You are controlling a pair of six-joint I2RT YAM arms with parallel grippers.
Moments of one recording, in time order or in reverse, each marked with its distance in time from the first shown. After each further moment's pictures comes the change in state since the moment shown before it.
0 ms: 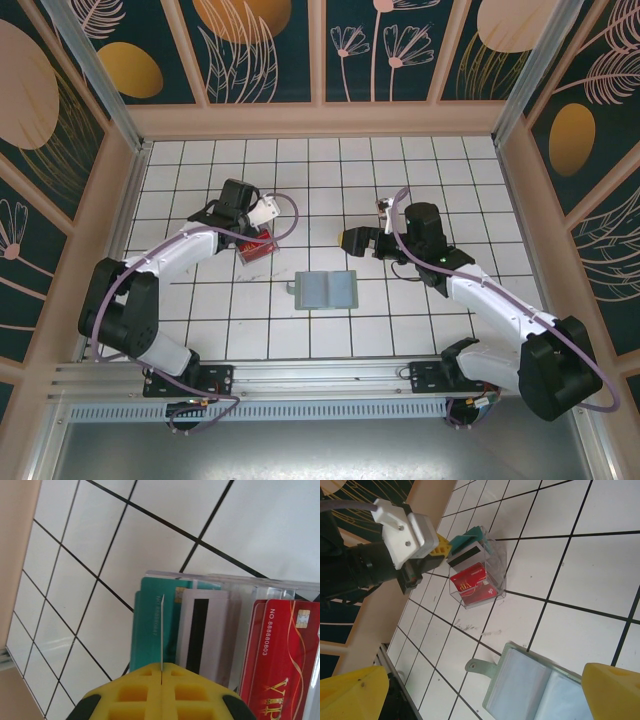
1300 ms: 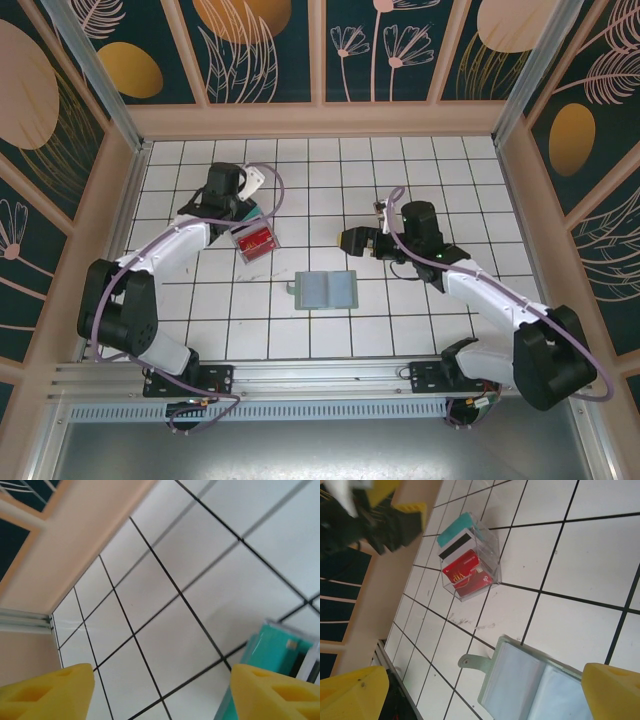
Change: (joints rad) left arm 0.070 -0.013 0.085 0.141 -0.079 -0.235; right arm -0.010 0.068 0.017 -0.016 -0.018 0.000
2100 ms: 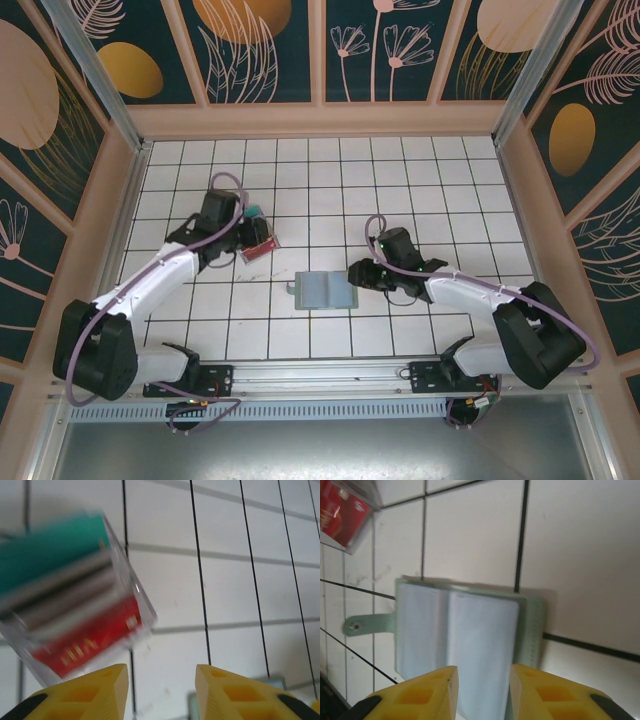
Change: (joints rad) left arm -0.087 -0.242 -0.231 -0.180 0.435 -1.087; right arm 0.143 0.112 -0.133 -0.082 0.231 0.106
